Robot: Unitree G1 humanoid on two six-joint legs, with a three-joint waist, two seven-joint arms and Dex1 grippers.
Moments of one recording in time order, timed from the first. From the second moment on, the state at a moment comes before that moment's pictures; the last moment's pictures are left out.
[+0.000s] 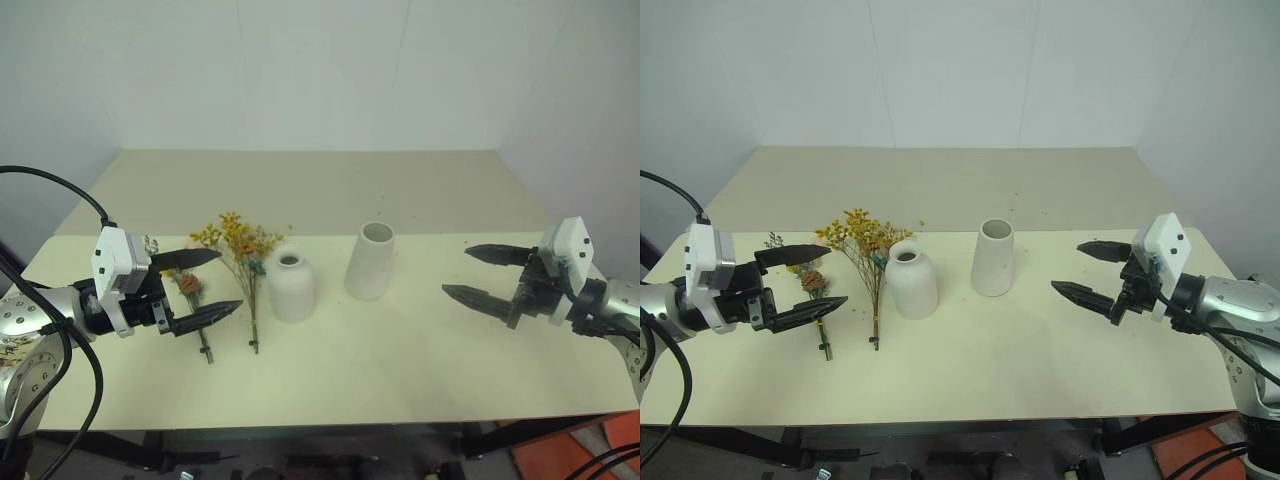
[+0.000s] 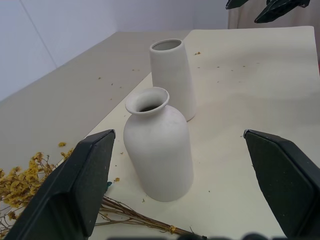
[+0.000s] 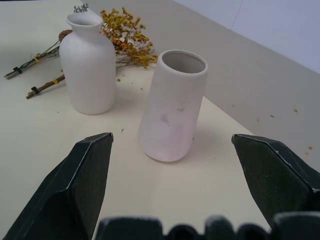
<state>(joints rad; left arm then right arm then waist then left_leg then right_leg) -0.15 0.92 0.37 -0.38 -0.71 0.42 -1.03 -0.26 -0.87 -0.31 -0.28 0.57 0.49 0.98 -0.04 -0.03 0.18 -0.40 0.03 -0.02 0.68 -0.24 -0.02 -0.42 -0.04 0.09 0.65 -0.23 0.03</state>
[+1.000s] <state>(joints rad) -0.74 1.06 0.13 -0.37 -0.90 1.60 -0.29 -0.43 -0.83 -0.17 -0.15 0.55 0.45 1.03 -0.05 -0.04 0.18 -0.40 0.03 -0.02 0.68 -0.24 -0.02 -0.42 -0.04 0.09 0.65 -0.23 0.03</state>
